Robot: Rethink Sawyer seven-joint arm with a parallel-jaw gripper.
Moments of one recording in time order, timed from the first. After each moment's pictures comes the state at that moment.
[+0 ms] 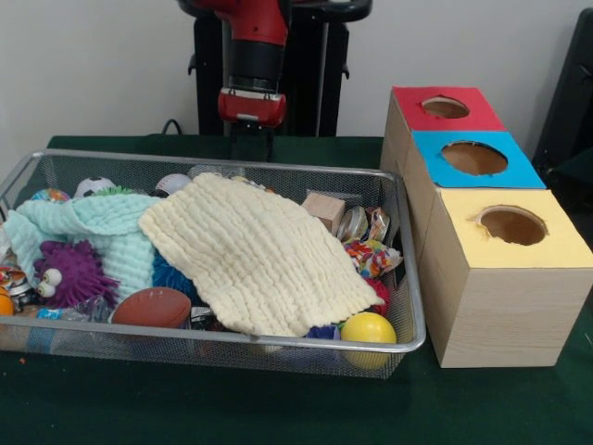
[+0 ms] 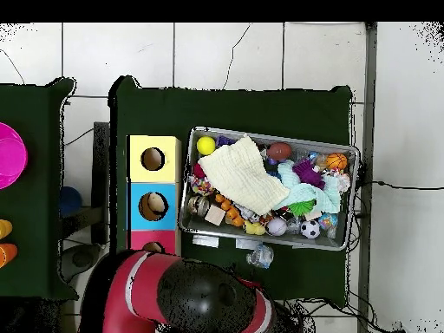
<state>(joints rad) -0.02 0.06 -0.57 2.02 -0.47 -1.04 2.49</state>
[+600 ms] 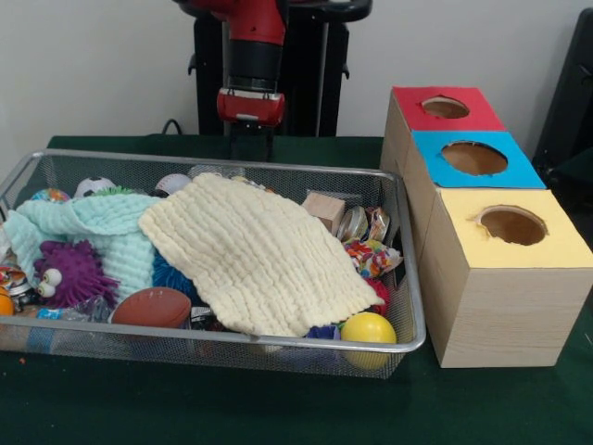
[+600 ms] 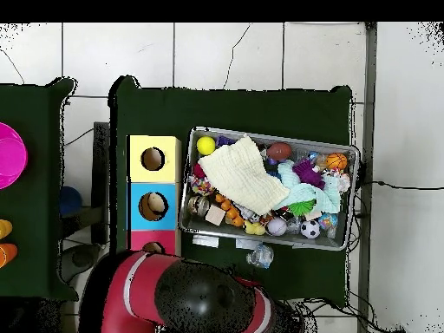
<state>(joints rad) -0.02 0.06 -0.58 2.01 -0.49 -1.03 2.49</state>
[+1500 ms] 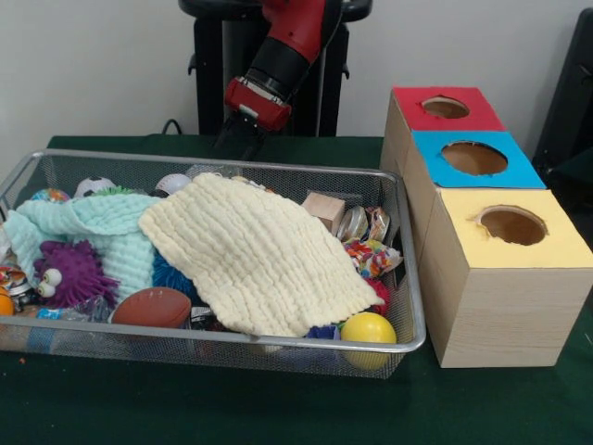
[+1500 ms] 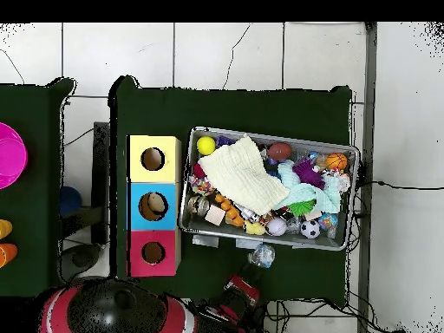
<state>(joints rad) 0.30 0.14 -0.54 2.22 0.25 -1.03 2.49</state>
